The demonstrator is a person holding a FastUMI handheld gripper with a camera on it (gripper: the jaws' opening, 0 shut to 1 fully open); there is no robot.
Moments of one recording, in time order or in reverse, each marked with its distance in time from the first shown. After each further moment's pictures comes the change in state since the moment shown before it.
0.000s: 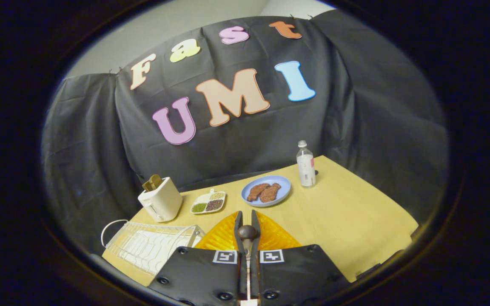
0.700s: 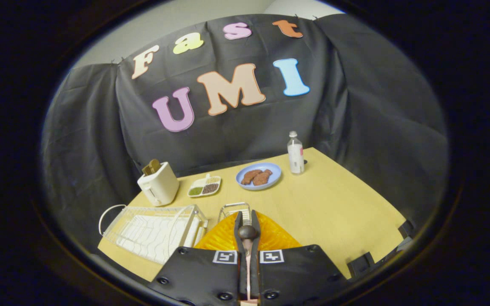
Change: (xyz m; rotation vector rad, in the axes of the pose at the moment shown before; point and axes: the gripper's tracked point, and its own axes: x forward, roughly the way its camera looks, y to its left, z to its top) arm -0.047 -0.010 -0.047 -0.055 0.099 -0.063
